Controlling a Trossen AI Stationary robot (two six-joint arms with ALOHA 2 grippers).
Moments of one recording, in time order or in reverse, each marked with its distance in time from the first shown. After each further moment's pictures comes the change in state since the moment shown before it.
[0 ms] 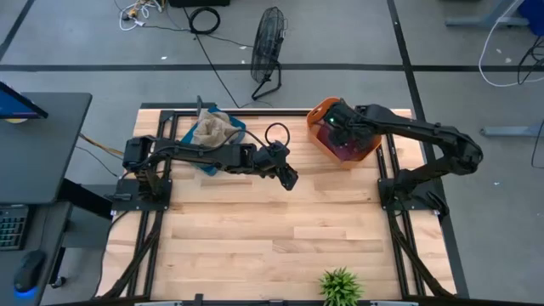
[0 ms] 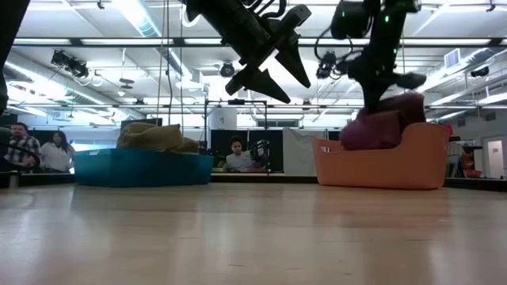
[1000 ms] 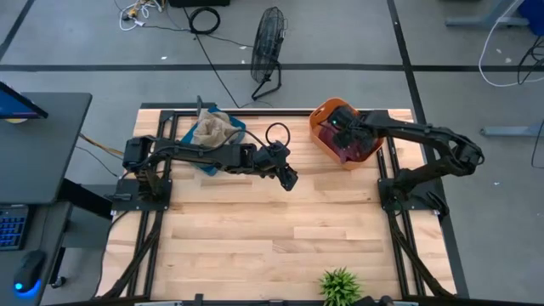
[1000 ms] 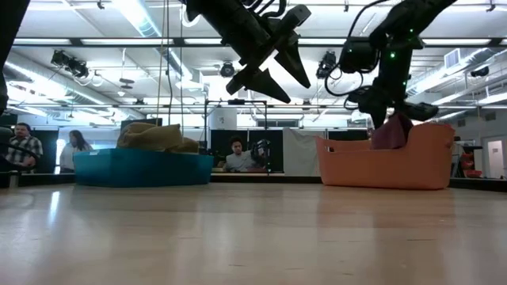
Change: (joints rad) left arm 0.000 0.000 0.000 0.000 0.000 0.033; right arm -0.131 0.001 -0.230 0.200 0.003 -0.040
